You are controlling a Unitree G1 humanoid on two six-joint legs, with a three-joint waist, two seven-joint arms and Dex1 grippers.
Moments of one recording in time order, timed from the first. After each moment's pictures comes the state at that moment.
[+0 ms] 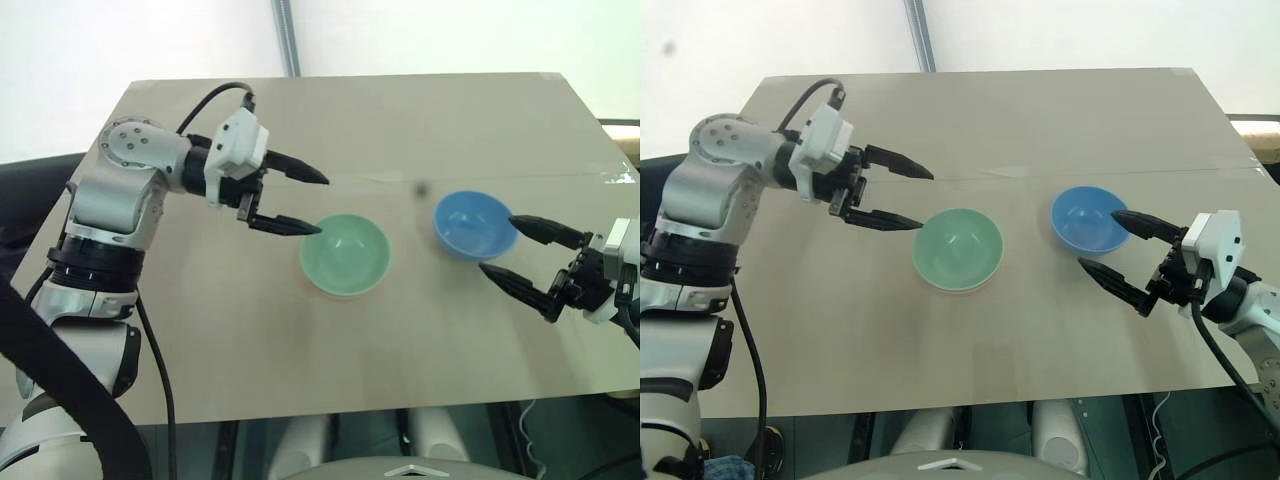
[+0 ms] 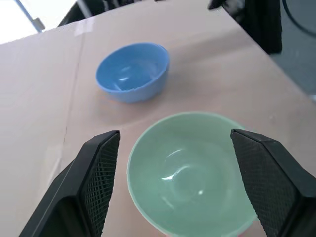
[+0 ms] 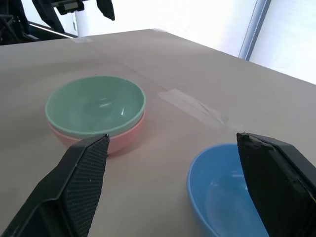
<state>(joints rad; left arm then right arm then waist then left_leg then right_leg) -0.86 0.86 -0.13 0.18 -0.51 0.32 -1.51 0.10 -0.76 -0.40 -0.57 0.71 0.38 0.86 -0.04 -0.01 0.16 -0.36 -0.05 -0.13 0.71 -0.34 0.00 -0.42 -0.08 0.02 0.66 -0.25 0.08</state>
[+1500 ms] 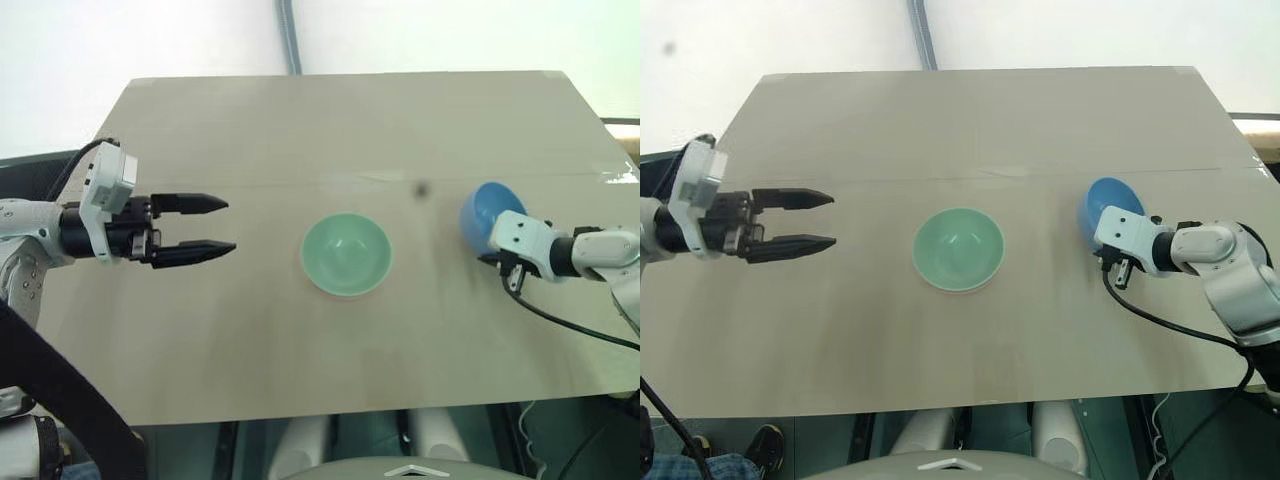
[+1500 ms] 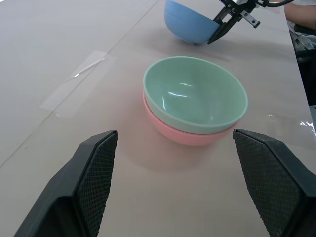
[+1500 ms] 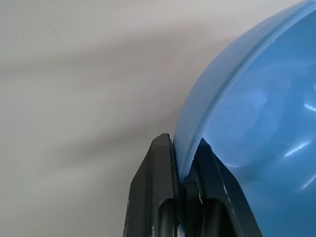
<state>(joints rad) -0.36 1.06 0.30 0.00 -0.63 0.50 -1.43 -0.39 -1.00 0.20 -0.26 0.06 0.57 0.97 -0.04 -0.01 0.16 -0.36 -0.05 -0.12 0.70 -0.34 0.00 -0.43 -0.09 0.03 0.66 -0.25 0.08</state>
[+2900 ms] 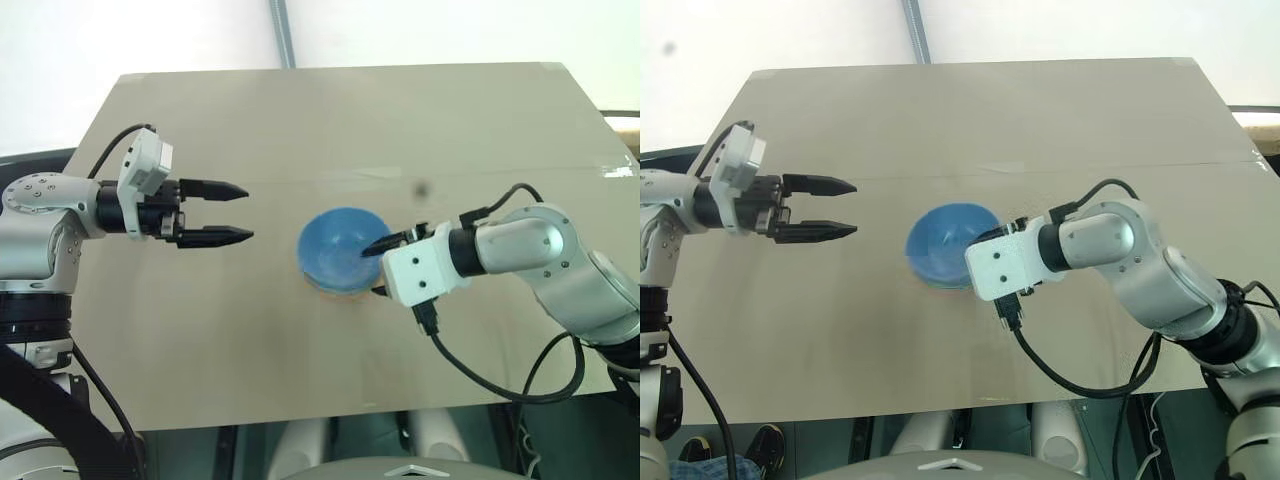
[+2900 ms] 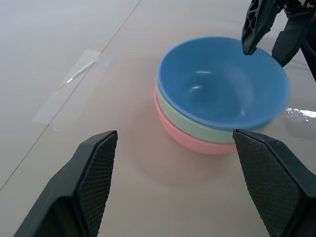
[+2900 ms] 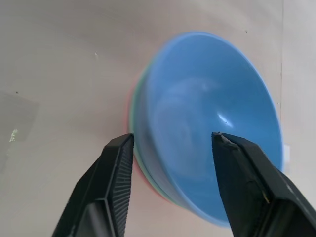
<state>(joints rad) -0.58 1.00 0.12 0.19 -0.51 0.40 -1.50 -0.77 -0.77 0.50 -0.63 -0.02 0.58 1.14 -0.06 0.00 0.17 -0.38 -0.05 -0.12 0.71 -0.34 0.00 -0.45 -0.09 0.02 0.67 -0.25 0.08</state>
